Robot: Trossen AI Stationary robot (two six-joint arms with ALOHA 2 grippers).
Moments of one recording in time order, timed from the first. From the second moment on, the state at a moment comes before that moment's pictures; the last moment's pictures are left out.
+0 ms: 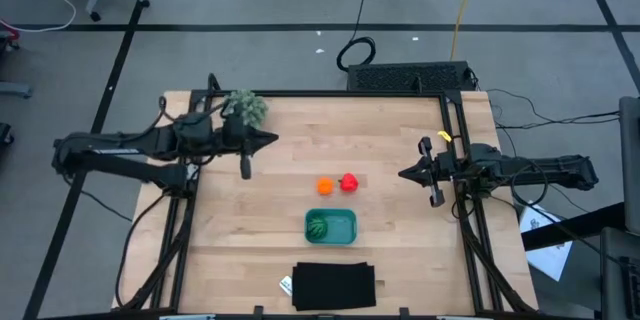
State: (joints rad) left arm 0.07 0.85 0.78 -0.08 -0.12 0.00; right arm -0.01 0.29 0.13 0.20 -0.13 0.01
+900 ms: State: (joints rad) left arm 0.11 0.47 0.42 0.13 -0.03 0.10; right arm -0.01 0.29 0.13 0.21 -0.13 0.01
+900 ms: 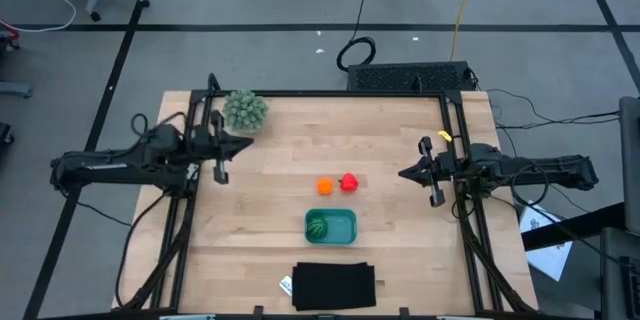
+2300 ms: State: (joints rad) left arm 0.00 0.21 0.11 0.10 -0.15 0.19; right arm -0.01 0.29 0.13 0.22 -0.13 0.01
